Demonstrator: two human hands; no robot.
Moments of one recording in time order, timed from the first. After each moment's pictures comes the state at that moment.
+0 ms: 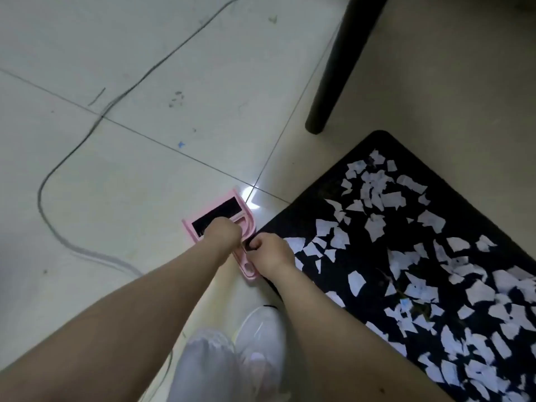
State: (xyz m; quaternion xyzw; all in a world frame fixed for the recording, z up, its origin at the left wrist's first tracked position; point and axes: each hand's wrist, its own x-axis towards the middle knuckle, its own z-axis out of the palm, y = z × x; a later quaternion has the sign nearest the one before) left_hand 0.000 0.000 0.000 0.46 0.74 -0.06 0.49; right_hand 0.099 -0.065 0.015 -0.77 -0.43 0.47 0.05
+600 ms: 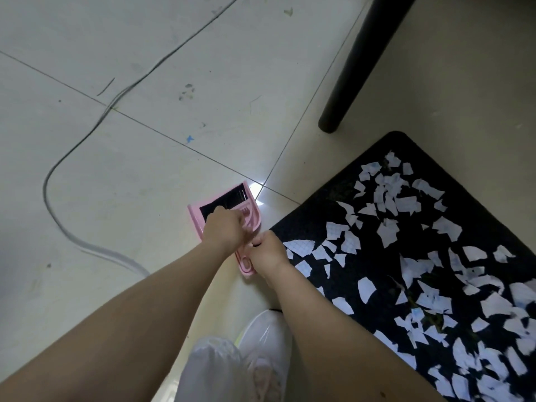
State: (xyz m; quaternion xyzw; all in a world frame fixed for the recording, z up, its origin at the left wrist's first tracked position) left_hand -0.011 0.008 0.004 0.67 0.66 -0.07 0.34; right_hand 0.077 -0.052 -0.004 -0.76 -0.29 0.57 0.15
